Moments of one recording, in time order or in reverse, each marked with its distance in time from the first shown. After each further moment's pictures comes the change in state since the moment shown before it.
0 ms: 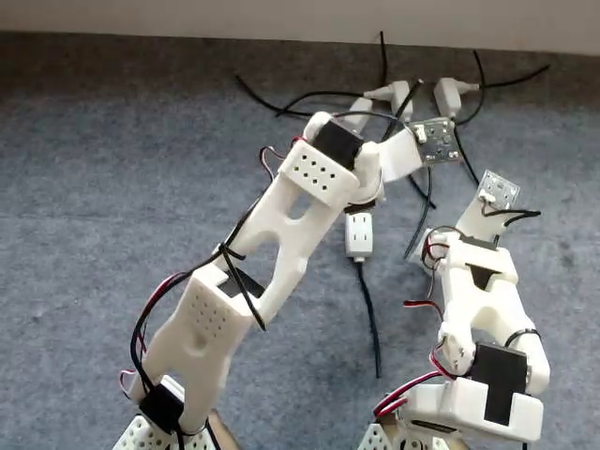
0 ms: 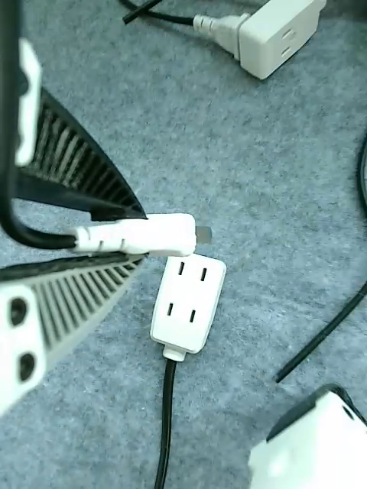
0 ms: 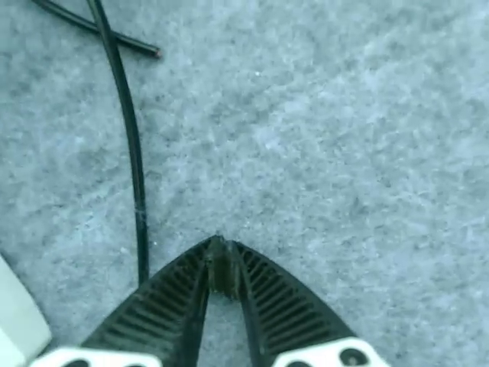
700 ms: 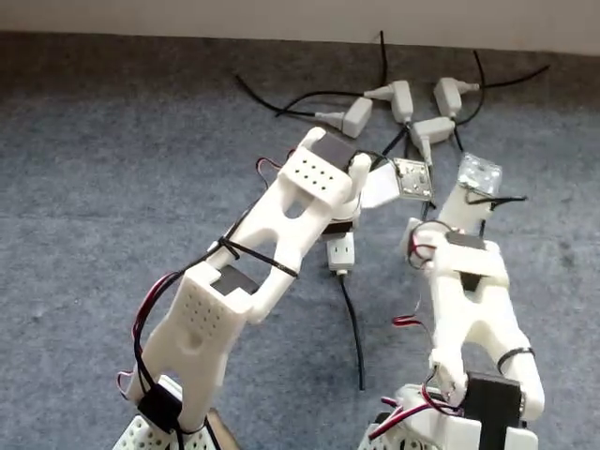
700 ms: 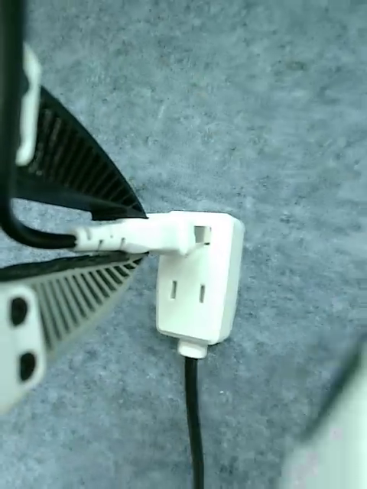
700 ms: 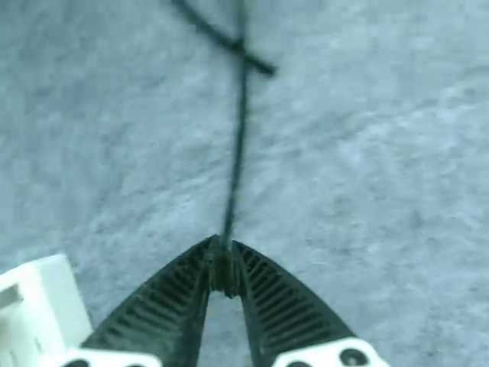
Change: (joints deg) left arm -1.6 -0.3 20.0 -3.3 -8.8; right arm -4.4 -9.8 0.7 3.0 0.5
